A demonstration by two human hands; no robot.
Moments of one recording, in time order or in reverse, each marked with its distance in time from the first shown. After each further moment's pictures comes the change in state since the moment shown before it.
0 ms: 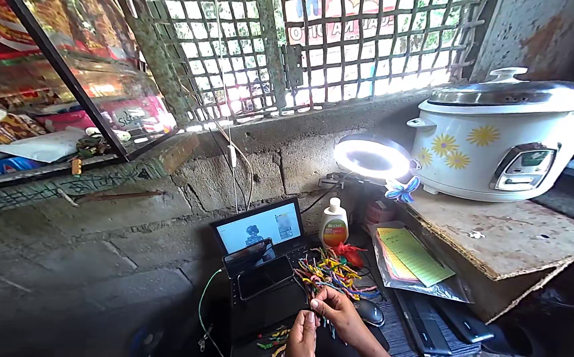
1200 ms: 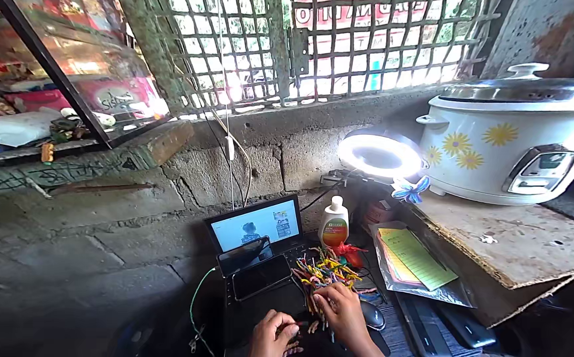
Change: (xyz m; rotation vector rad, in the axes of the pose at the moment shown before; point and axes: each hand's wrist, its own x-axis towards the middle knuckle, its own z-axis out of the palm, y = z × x) left_hand 0.024 0.006 -0.072 0.704 -0.109 0.159; right_hand 0.004 0.014 0.000 -0.845 0.334 -0.241
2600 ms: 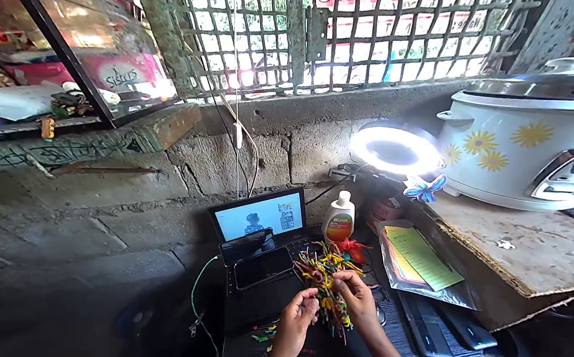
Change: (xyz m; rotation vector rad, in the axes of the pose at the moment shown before) left_hand 0.022 0.021 0.048 -0.652 -0.052 -0.183; right_hand 0.007 0.020 -0.007 0.722 0.092 0.151
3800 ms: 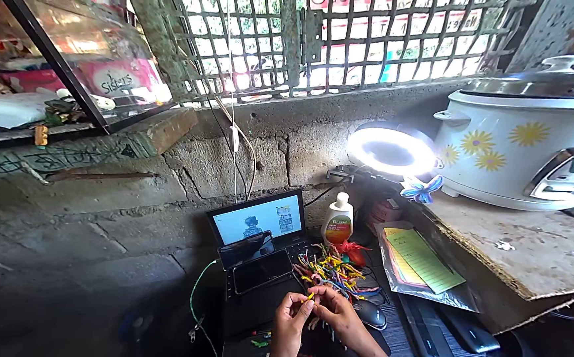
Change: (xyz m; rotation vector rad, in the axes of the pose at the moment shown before) left_hand 0.003 -0.006 0.004 -0.134 0.242 0.140; right_hand -0.008 -0.005 0.012 0.015 -0.403 0.298
